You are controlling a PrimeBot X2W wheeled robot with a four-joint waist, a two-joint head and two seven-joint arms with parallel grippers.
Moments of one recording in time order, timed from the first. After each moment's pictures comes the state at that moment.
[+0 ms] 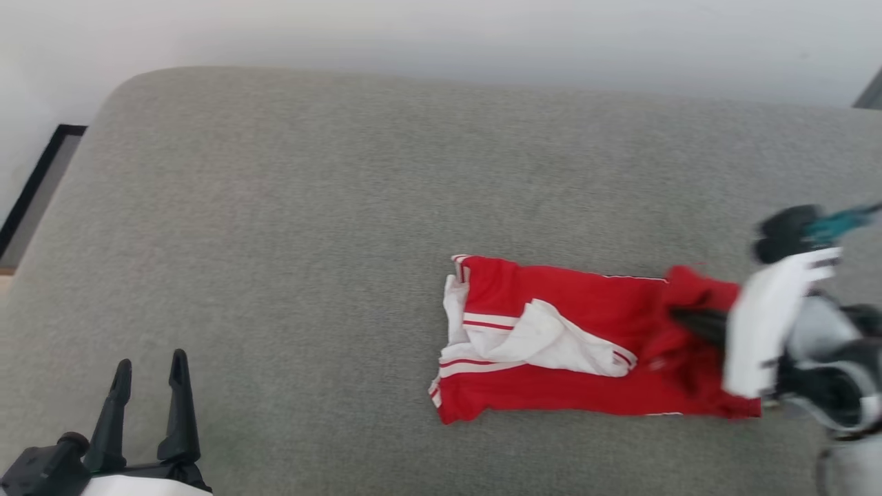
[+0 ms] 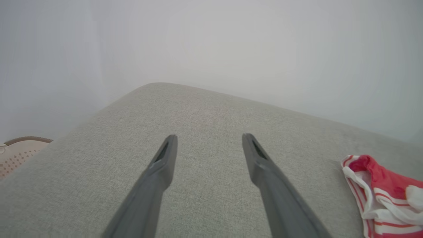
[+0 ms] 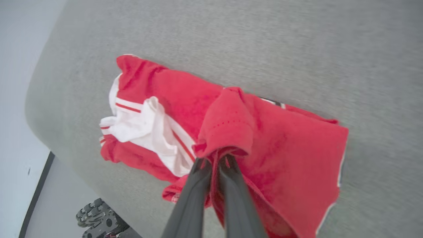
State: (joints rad) left arm 0.10 0.17 0.10 0.07 -0.40 -0.13 -0.26; right arm -0.30 -0.36 0.06 0.00 0.72 0.13 0.98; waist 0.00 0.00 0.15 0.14
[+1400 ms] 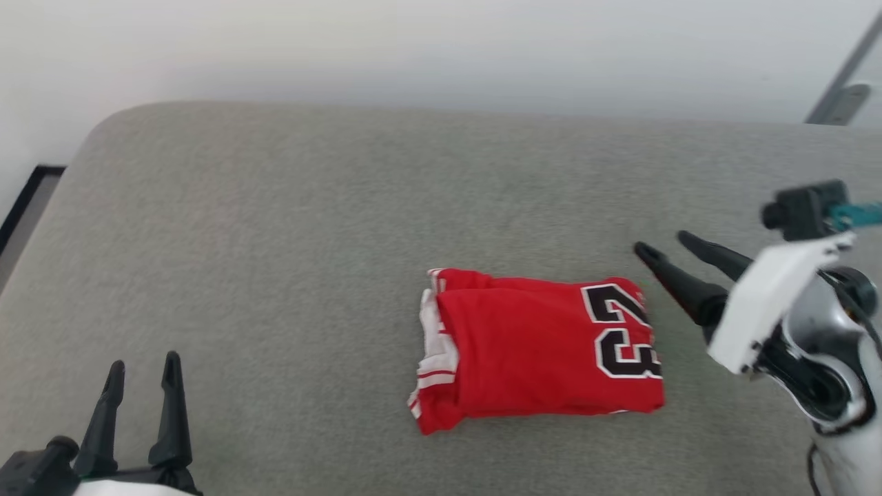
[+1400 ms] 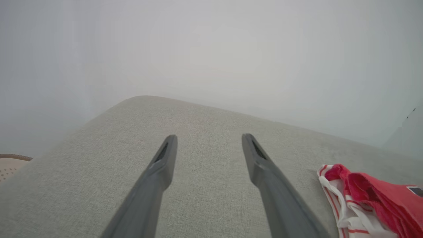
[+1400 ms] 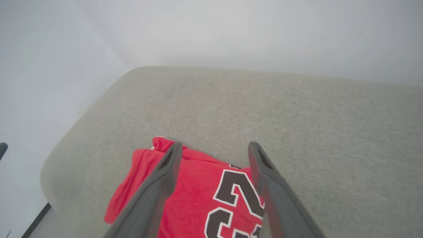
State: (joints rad) left arm 0.12 0.20 0.08 0.05 -0.44 -0.13 -0.26; right arm -0.35 -0.35 0.17 0.03 0.76 0.13 0.61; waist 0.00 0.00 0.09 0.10
